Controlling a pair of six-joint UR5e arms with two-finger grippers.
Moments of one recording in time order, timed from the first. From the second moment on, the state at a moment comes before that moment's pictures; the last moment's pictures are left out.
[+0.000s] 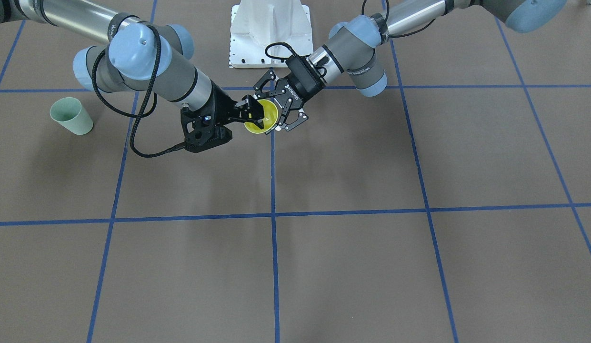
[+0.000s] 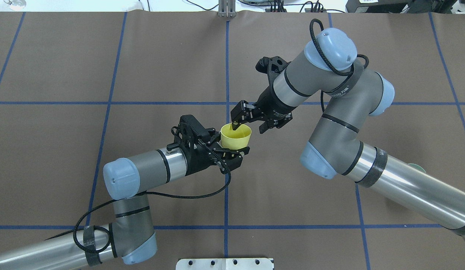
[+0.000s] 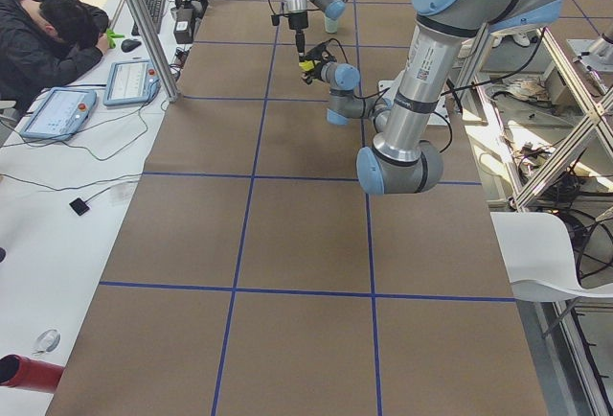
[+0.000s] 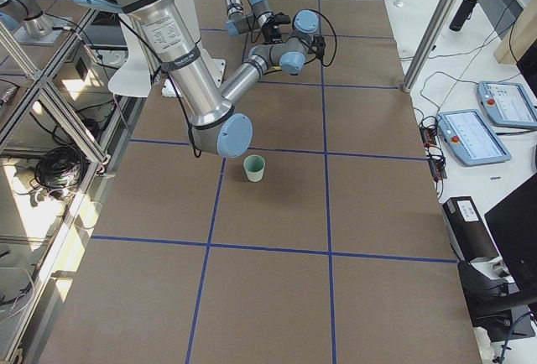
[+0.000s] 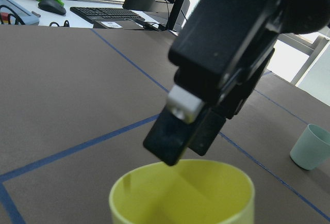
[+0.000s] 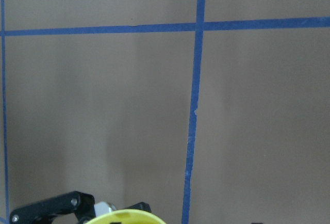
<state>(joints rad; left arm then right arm) -0.34 -2.15 -1.46 -2.92 -1.46 -0.66 0.68 -0.96 1.64 -1.15 2.30 1.23</state>
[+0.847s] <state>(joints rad) -0.34 -2.15 -1.46 -2.92 -1.46 -0.62 0.67 -0.96 1.64 -1.16 2.34 1.22</state>
